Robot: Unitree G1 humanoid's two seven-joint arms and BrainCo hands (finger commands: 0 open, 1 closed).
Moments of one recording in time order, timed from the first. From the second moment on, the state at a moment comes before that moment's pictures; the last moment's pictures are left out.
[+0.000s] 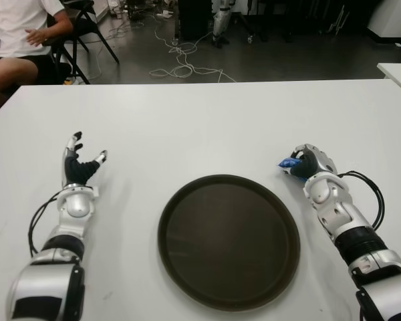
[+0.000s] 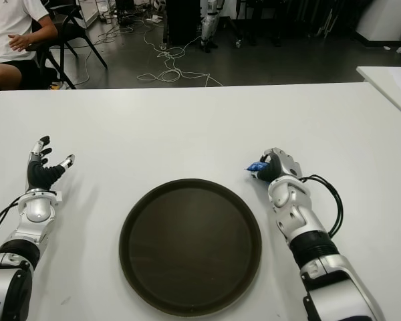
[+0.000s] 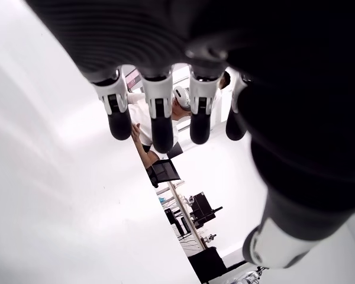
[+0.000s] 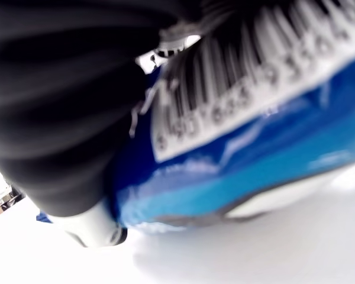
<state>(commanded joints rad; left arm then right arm) -0.57 0.29 0.09 1.23 0.18 -0.54 0.38 -0.47 -0.28 0.23 0.68 -0.46 0.20 -0.14</state>
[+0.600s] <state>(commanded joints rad) -0.57 0.29 0.09 1.24 0.17 -0.52 0.38 -0.54 -0.19 0.06 0.68 -0.22 -0.05 -0.13</state>
